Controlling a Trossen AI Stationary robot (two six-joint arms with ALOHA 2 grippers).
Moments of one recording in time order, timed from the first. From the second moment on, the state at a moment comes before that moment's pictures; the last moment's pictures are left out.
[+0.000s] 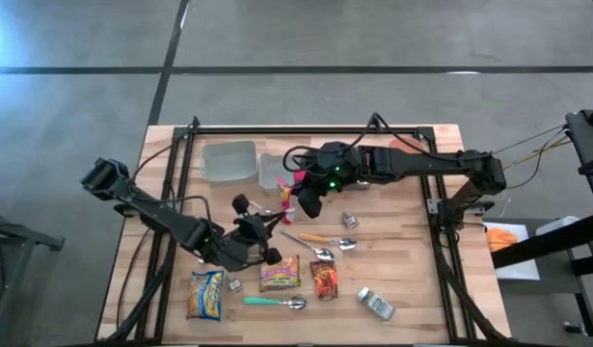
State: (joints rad) left arm -0.51 1.47 1.02 -0.05 -1.07 -0.19; right arm -0.03 1.64 1.55 -0.45 -0.08 0.54
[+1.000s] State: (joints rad) left arm -0.54 1.24 1.02 -0.29 -0.91 -0.30; right arm 0.02 1.64 1.54 -0.47 -0.11 0.48
